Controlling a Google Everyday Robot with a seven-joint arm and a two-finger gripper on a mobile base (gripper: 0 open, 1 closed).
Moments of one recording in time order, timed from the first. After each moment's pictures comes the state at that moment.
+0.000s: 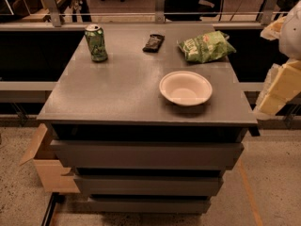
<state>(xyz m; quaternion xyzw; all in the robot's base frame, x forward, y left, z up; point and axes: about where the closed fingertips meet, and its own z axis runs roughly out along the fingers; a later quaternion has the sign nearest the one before) 0.451 -0.217 0.996 -0.58 0.79 -0.05 0.21</state>
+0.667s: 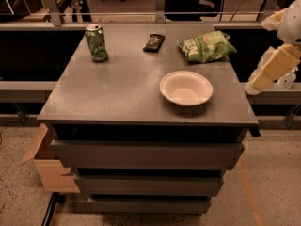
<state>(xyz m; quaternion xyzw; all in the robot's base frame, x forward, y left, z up) 0.518 -0.237 0.991 -0.54 0.79 -0.01 0.29</state>
